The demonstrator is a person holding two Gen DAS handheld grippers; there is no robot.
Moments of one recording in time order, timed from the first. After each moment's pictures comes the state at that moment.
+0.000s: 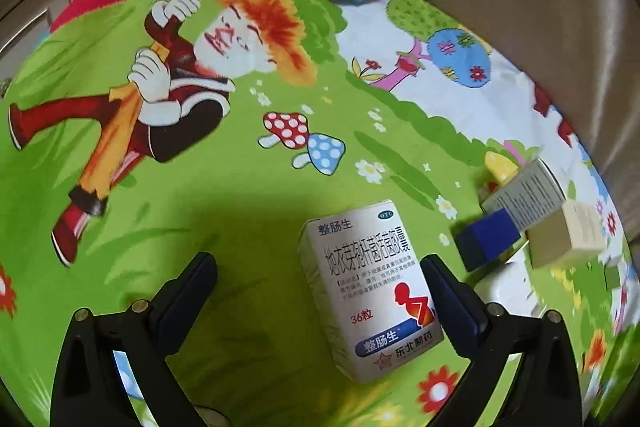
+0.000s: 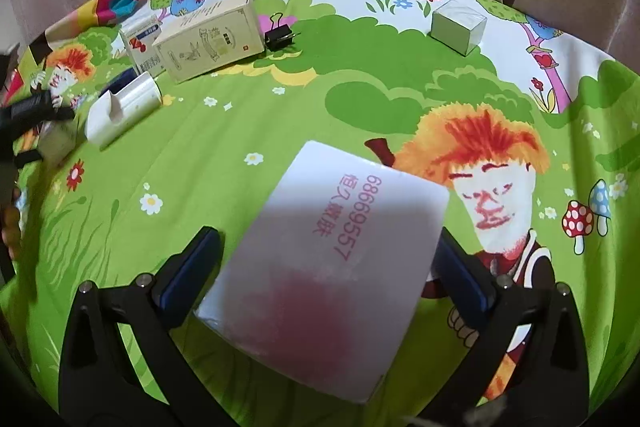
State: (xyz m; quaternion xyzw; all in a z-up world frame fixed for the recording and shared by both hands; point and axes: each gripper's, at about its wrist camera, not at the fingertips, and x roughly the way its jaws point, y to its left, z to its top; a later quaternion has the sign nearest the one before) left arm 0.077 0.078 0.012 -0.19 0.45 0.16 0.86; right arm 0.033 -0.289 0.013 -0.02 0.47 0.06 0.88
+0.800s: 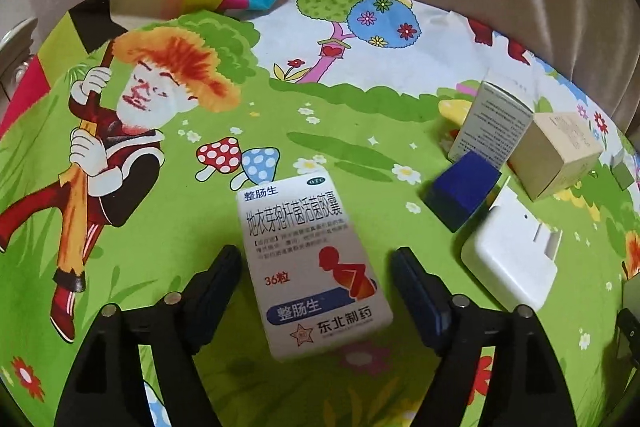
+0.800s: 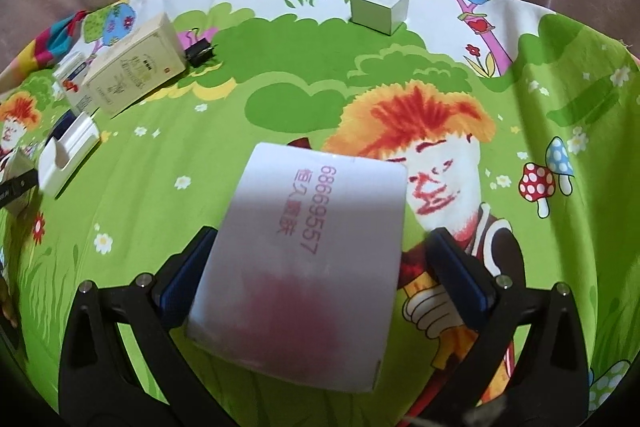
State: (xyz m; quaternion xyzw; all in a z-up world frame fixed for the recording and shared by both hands) left arm 0.097 0.035 0.005 -0.05 0.45 0.09 0.89; right arm 0.047 -0.308 0.013 0.02 0.48 -0.06 0.88
